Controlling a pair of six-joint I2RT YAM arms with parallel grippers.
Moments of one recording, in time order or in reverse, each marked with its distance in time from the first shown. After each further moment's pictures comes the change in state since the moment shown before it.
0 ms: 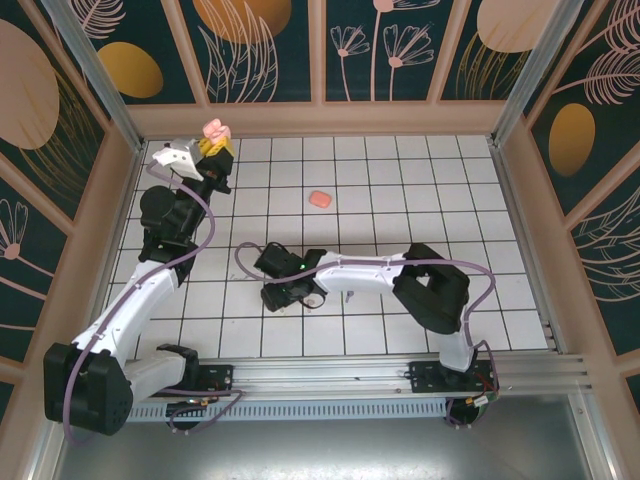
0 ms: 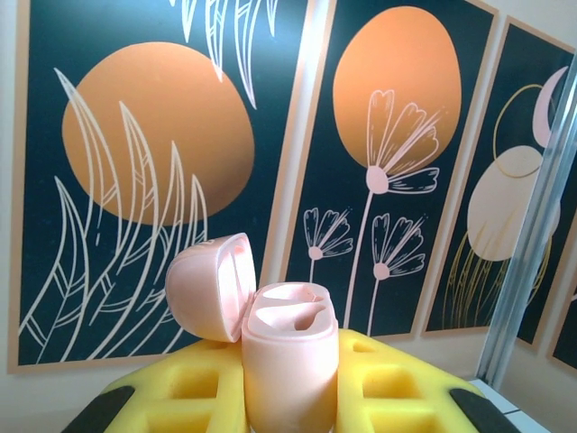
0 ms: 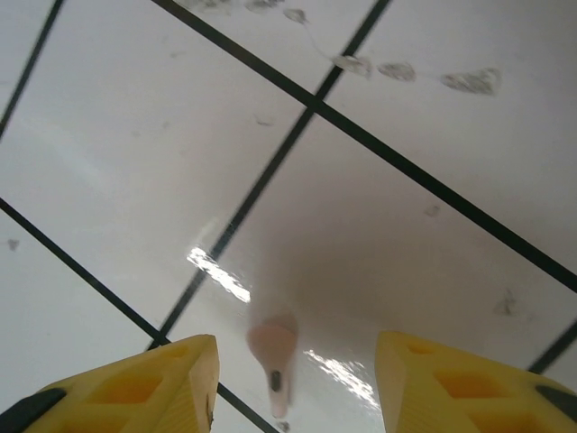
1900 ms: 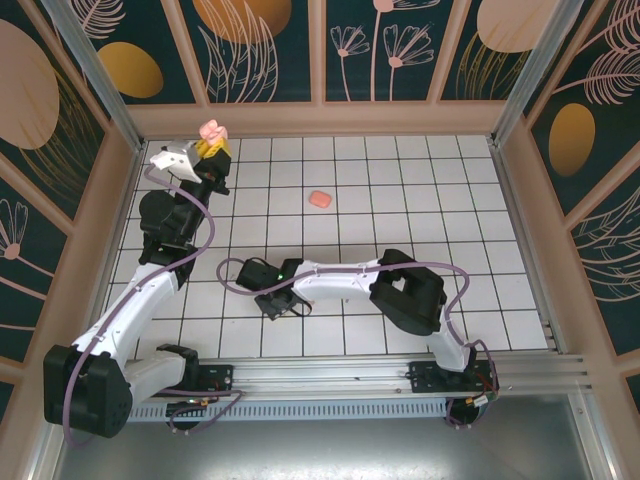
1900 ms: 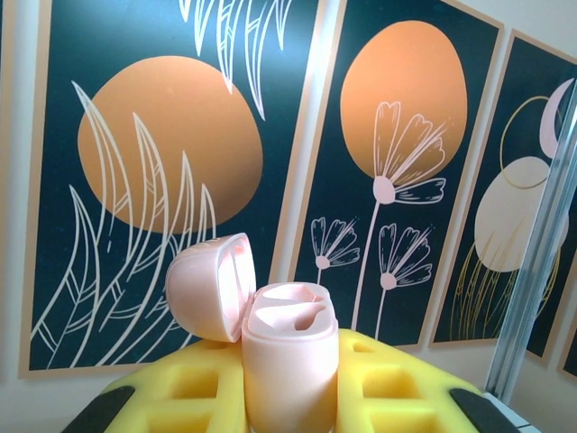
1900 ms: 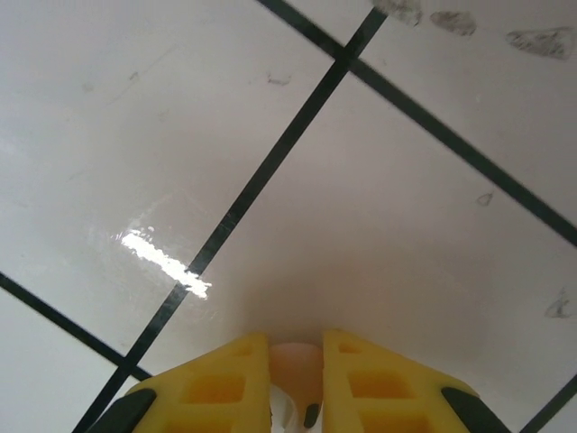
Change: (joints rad) left arm 0.000 -0.013 -0.024 0.036 -0.013 0.000; right arm 0.075 0.127 0.144 -0.158 0.152 0.008
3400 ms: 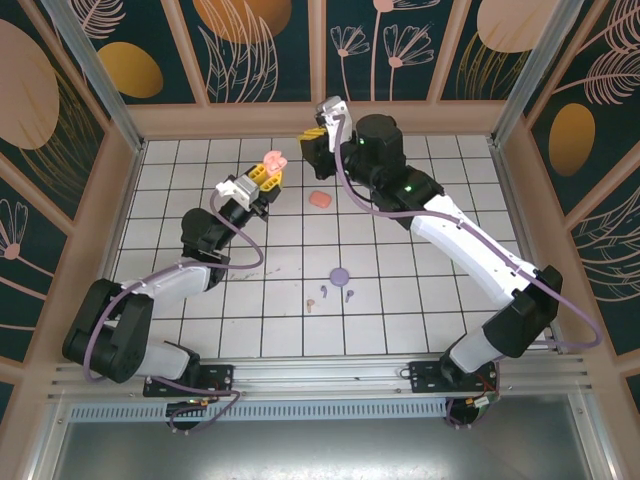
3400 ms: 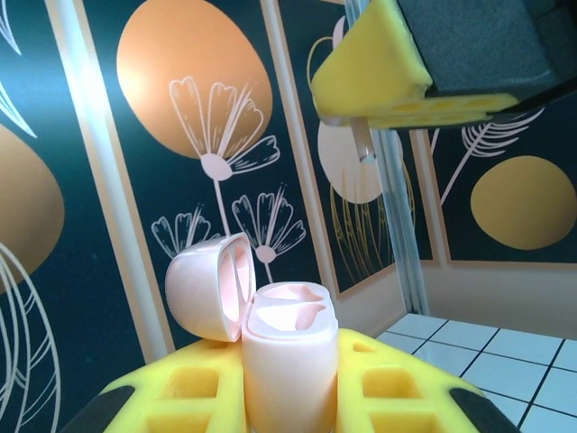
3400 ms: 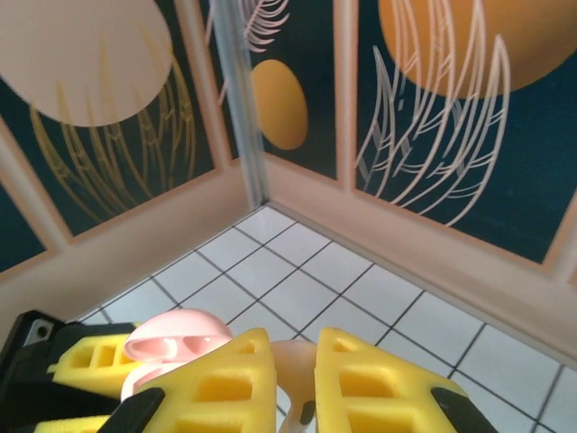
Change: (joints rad) left arm -0.164 0.300 -0.145 0.527 0.258 0.317; right arm -0.520 -0.571 0.053 0.485 -0.291 -0.467
